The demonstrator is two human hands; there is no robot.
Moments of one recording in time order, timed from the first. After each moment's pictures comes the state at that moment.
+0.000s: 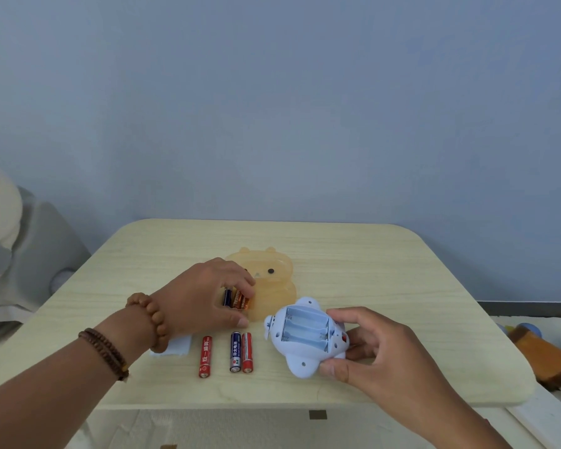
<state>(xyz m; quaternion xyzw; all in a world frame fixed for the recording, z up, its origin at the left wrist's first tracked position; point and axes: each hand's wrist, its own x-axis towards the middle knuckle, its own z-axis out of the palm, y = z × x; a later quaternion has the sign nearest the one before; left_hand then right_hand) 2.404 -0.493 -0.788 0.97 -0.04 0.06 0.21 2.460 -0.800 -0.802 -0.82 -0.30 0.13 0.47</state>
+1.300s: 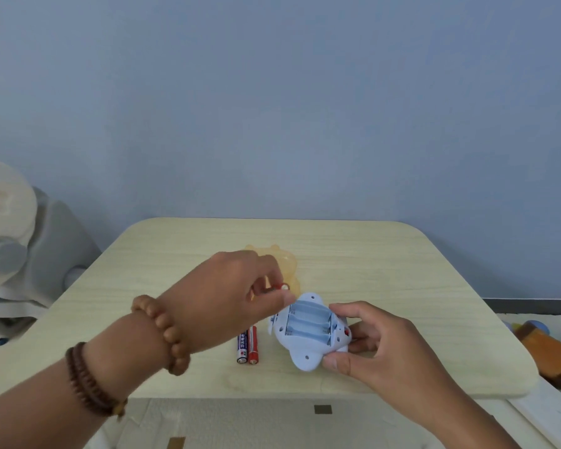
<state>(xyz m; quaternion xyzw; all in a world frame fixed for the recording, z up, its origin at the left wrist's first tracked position) 2.372 -0.562 -0.734 0.98 -0.03 0.13 0.17 2.458 -0.800 -0.802 -0.81 -0.30 0.13 0.48</state>
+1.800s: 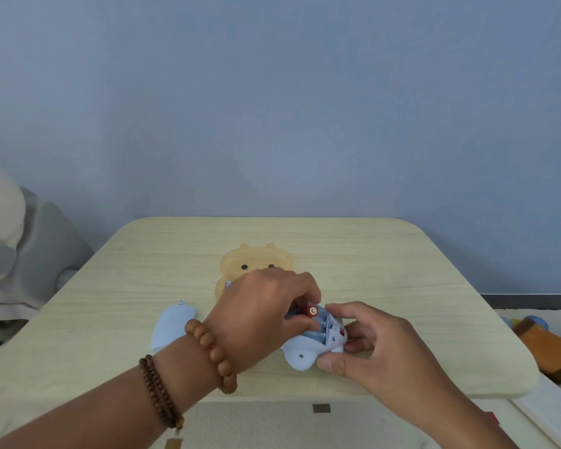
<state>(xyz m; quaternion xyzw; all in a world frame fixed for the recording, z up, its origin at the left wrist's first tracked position) 2.399 -0.597 -0.770 0.96 -0.10 0.20 0.19 2.462 -0.801 -0.806 -0.82 -0.31 0.13 0.47</state>
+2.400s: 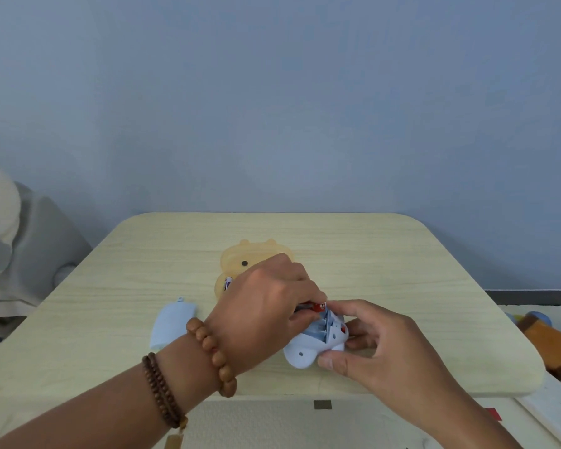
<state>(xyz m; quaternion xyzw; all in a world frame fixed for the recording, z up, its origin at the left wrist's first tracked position) 2.405 -0.596 -0.779 0.94 -0.14 0.27 0.12 2.462 -0.800 -0.809 -0.82 -0.32 0.12 0.46</state>
